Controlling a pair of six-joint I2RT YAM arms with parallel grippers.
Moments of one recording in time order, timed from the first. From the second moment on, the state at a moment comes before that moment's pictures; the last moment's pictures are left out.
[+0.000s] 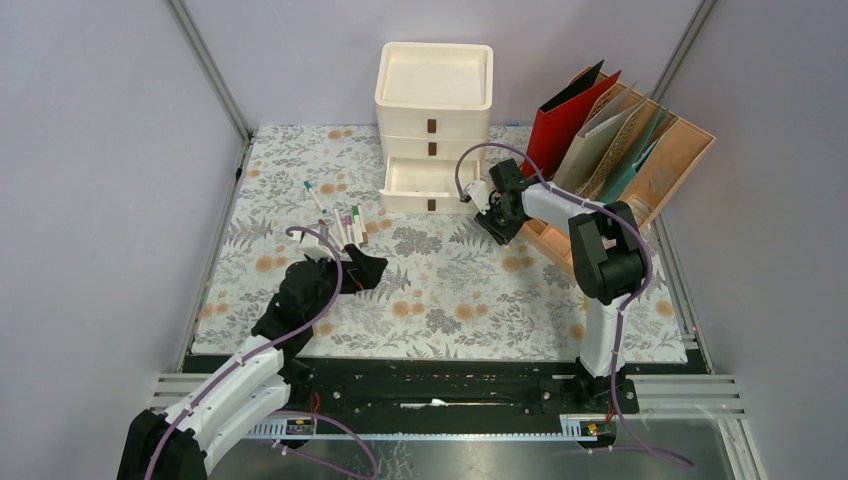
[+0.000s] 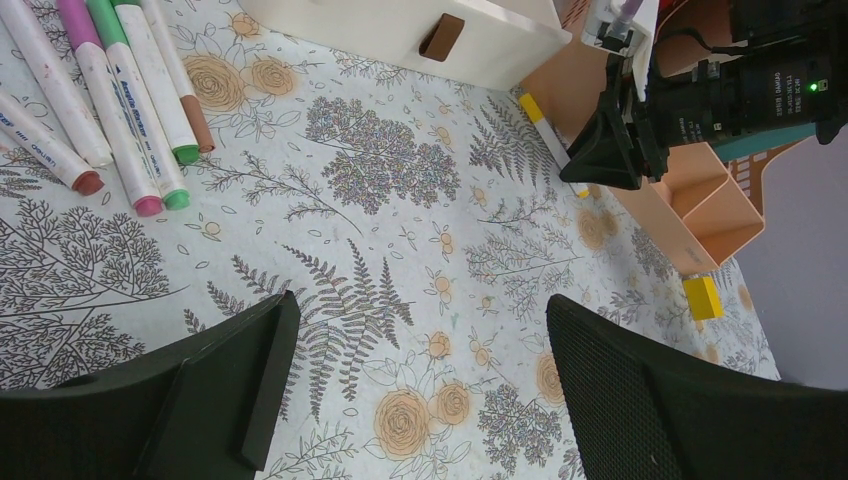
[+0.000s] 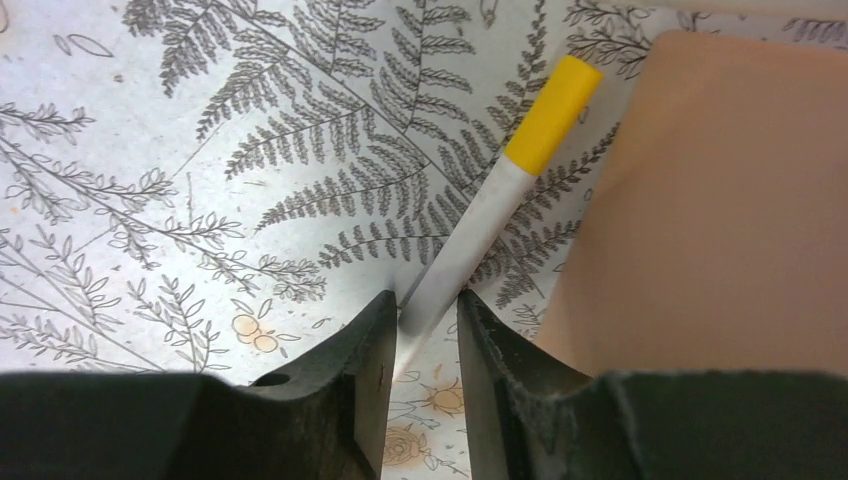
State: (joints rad) left arm -0.45 0.69 0.25 0.18 0.02 -0.63; right arm 0.38 2.00 1.37 -0.60 -0.11 -0.57
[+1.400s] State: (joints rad) left arm -0.45 0.69 0.25 0.18 0.03 -0.64; right arm 0.38 1.68 1.29 -0.76 -0.39 -0.58
